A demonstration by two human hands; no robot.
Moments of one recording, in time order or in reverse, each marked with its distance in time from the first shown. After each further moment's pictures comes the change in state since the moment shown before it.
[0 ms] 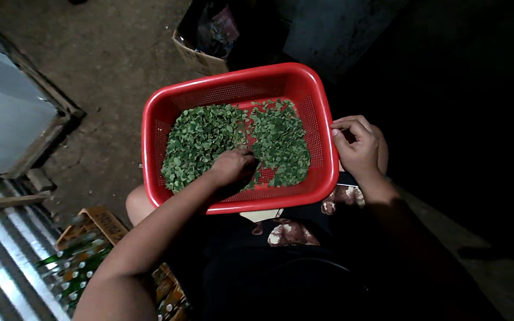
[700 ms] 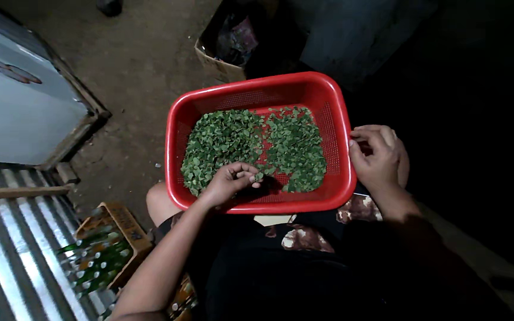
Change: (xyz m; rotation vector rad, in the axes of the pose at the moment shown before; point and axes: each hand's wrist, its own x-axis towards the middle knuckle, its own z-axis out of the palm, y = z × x) left_hand -0.080 0.031 -0.017 -1.227 0.311 -0.262; right_hand -0.004 -0.018 -0.003 -0.154 -0.007 -0.038
